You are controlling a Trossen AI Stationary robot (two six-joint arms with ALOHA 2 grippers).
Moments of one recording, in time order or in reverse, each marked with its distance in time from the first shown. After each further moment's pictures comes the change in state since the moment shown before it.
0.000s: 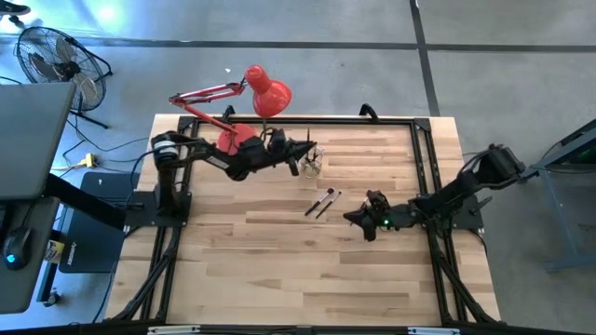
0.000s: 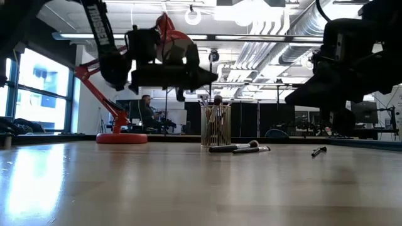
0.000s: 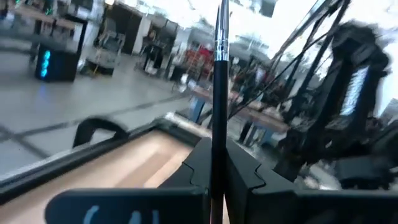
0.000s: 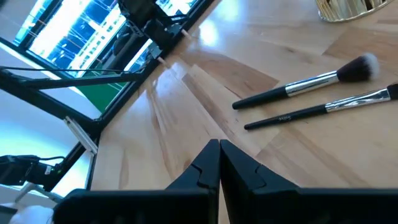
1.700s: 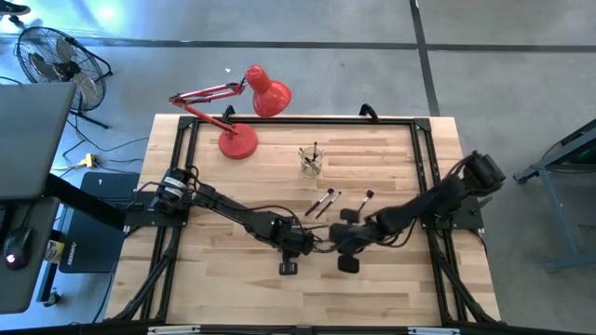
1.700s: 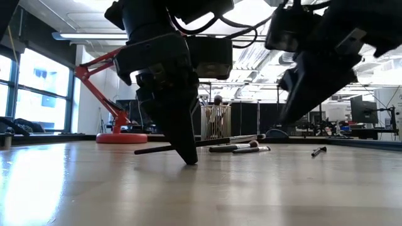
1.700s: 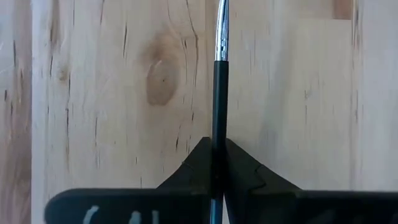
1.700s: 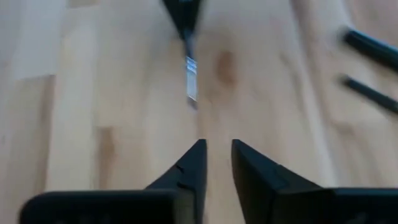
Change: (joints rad) left arm -0.660 0.145 0.582 -1.751 -0.035 0.045; right arm 0.041 0.209 0.722 -1.147 -0.292 -0.453
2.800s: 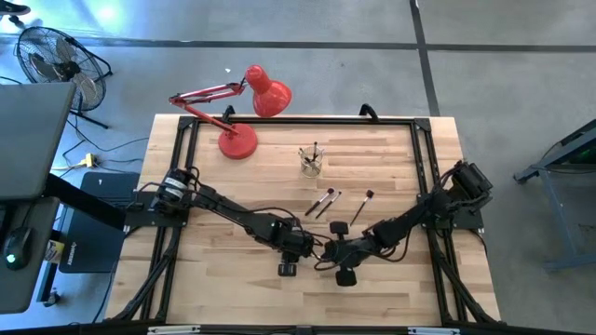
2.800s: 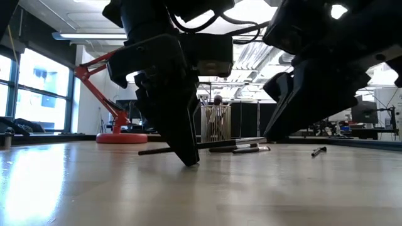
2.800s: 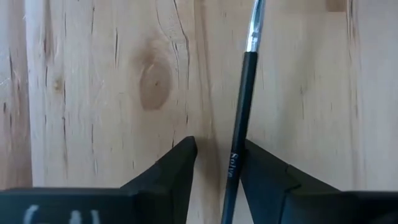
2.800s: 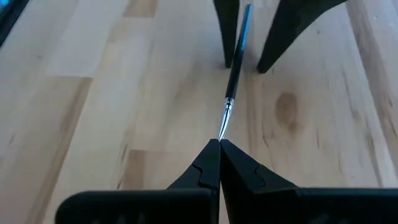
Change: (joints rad) left arm 0.004 -0.001 0.004 -0.022 -0.032 0.051; right arm 0.081 0.138 -0.036 0.330 0.063 -0.172
